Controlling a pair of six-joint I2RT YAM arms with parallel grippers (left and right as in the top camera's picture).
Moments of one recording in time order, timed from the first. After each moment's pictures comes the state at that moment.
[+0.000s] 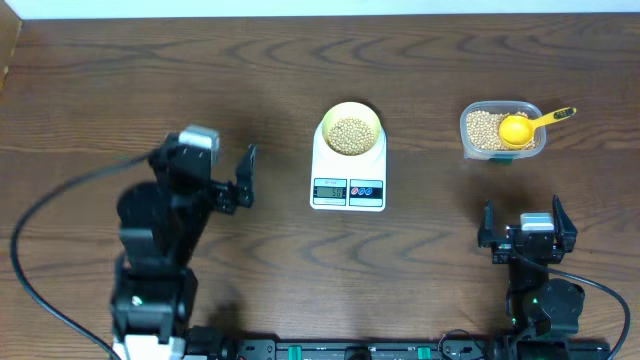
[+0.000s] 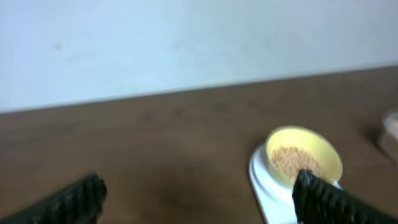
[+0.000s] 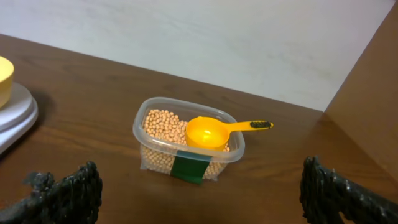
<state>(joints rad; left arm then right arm) -0.05 0.71 0.65 -0.21 0.18 0.03 -0.02 0.01 0.01 -0.07 0.05 -0.25</state>
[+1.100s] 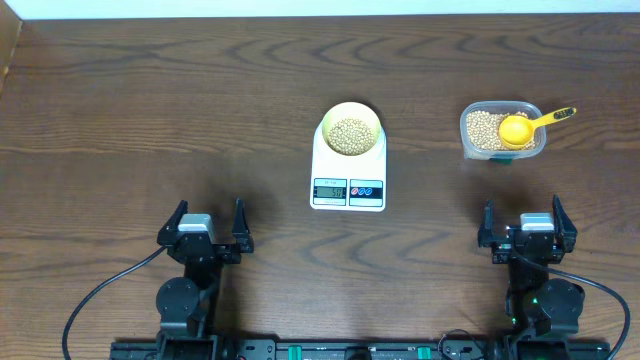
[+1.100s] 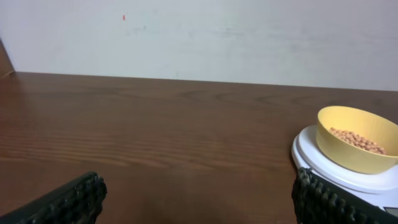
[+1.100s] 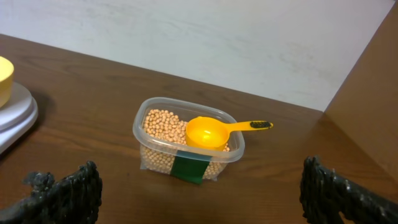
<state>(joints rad) -0.04 0.01 0.01 -0.08 -0.01 -0.07 -0.02 0.01 0.01 -0.07 0.05 -0.25</state>
